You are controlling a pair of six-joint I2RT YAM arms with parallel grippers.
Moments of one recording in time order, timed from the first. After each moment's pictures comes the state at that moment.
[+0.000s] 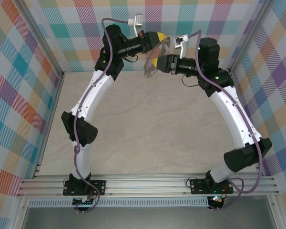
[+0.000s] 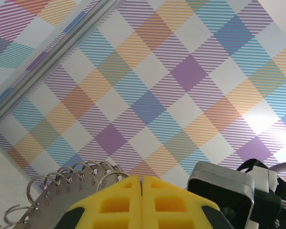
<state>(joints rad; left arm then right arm) -0.47 2.08 2.38 -0.04 0.80 -1.02 0.36 1.53 1.80 -0.46 -0.76 0.49</state>
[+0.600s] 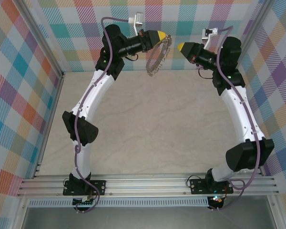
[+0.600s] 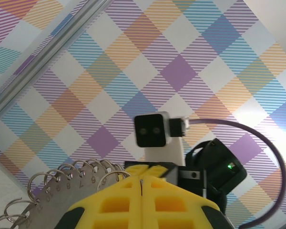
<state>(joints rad) -0.47 2.09 2.39 0.01 0.82 -1.04 0.16 1.55 1.70 -0.12 -0.80 0.88</state>
